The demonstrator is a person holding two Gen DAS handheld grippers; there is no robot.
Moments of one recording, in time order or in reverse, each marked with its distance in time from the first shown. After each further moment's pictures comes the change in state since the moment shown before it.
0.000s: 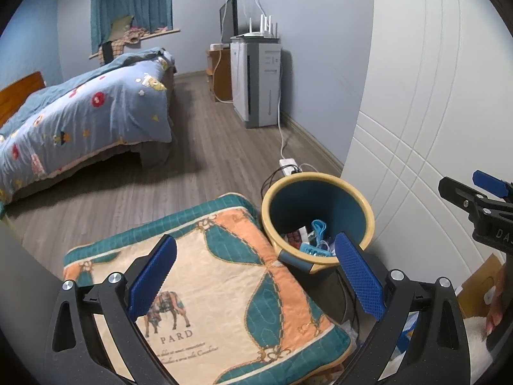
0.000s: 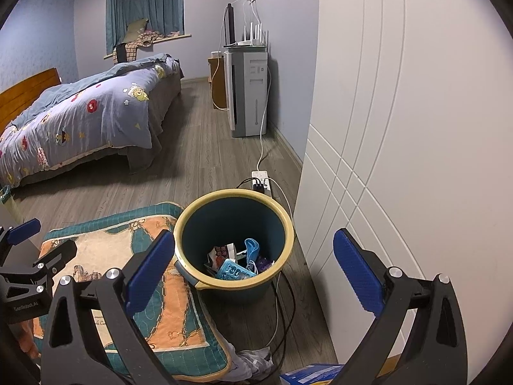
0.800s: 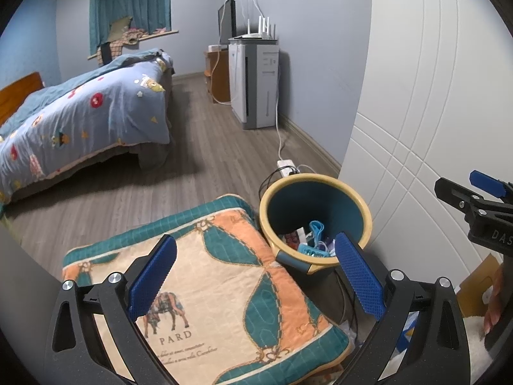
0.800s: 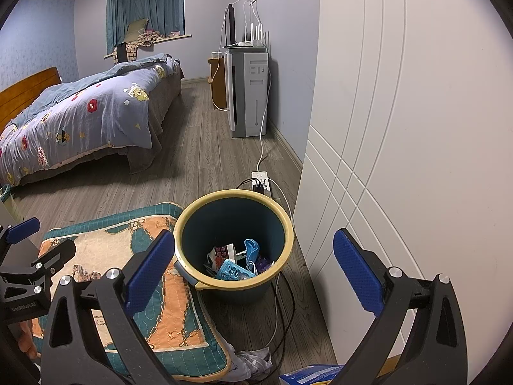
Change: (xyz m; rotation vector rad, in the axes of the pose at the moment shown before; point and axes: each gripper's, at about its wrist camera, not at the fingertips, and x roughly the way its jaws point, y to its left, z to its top) left arm -0.002 0.001 0.000 0.009 -0.002 -0.009; right arm -0.001 0.001 0.000 -0.002 0.000 -0.001
